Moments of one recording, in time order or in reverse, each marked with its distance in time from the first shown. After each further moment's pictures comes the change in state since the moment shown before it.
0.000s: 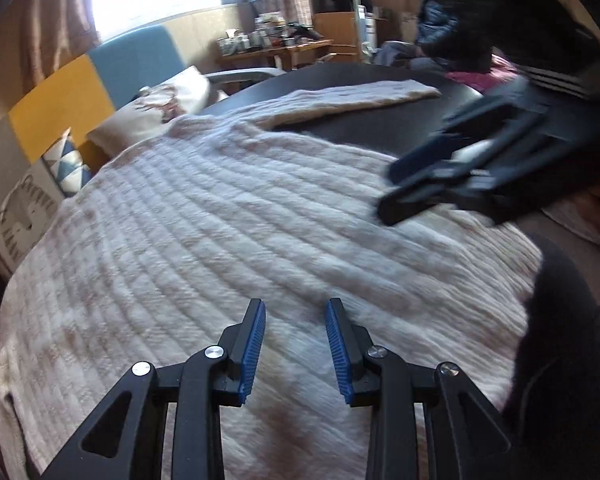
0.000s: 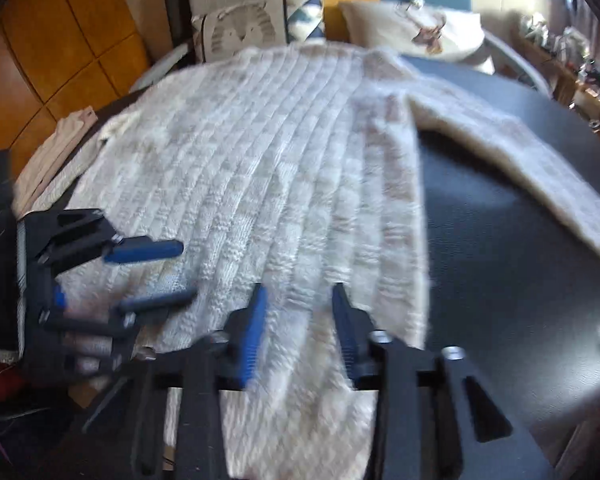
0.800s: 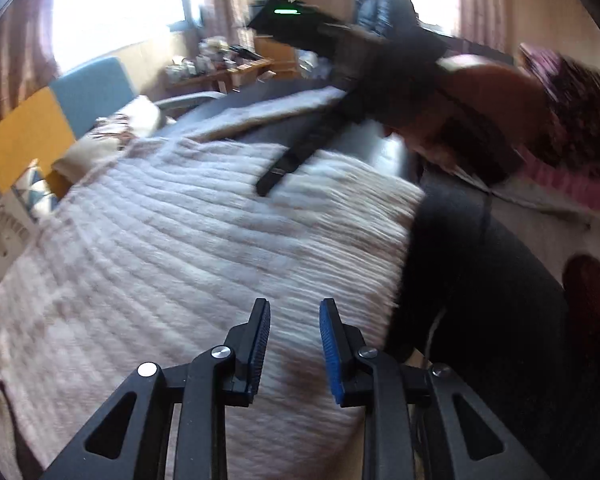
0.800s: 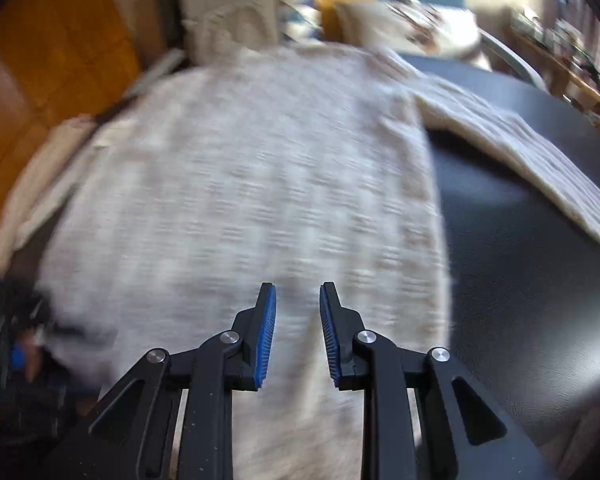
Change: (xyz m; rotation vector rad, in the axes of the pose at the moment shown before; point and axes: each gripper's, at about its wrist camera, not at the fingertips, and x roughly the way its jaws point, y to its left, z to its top) left arm -0.078 -0.006 -0.049 0.009 -0.103 -0.111; right arm -0.011 0.017 -0.004 -0.011 -0.023 0.011
